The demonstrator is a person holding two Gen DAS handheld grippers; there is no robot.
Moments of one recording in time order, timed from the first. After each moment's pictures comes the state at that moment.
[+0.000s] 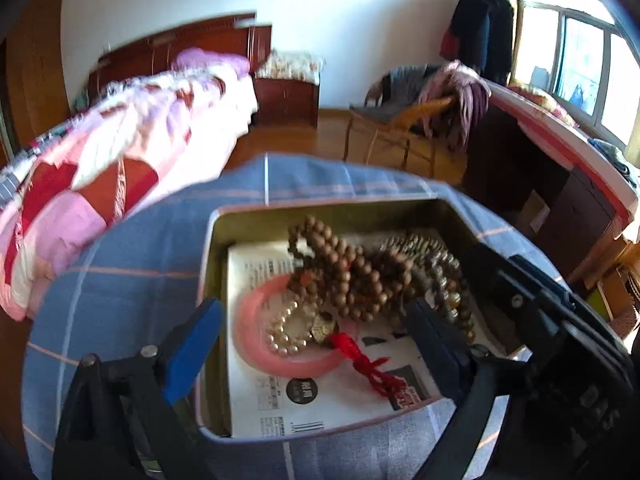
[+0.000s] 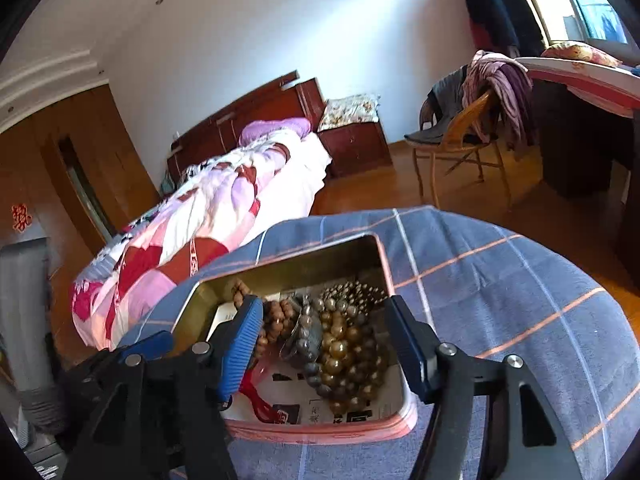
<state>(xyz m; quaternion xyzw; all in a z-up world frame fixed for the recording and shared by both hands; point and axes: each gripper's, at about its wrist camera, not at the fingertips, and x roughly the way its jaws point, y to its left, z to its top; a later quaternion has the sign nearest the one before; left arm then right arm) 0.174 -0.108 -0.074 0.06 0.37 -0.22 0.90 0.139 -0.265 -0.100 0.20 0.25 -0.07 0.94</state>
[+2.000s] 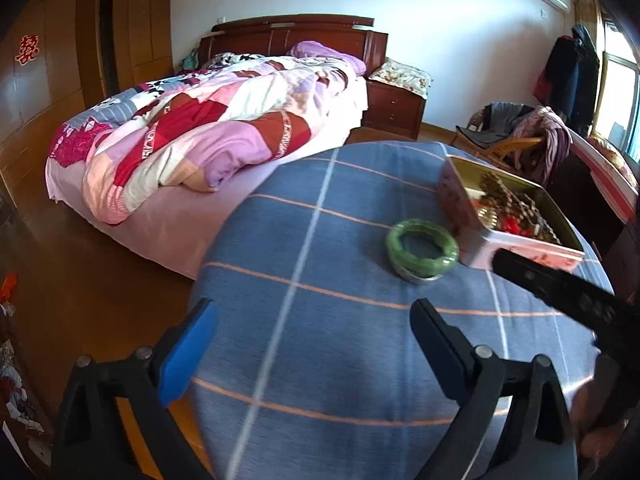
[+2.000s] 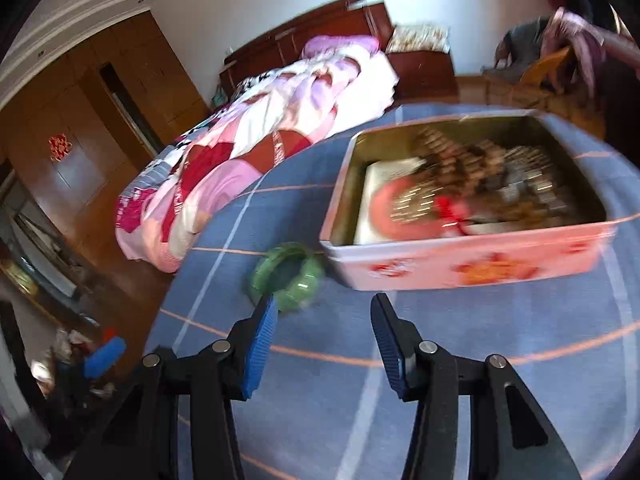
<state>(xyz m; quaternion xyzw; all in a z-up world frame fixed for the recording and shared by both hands) 0.094 0.085 -0.086 -0.01 0.38 -0.05 0.92 0.132 -0.116 -0.119 0.19 0.39 0.07 0.90</state>
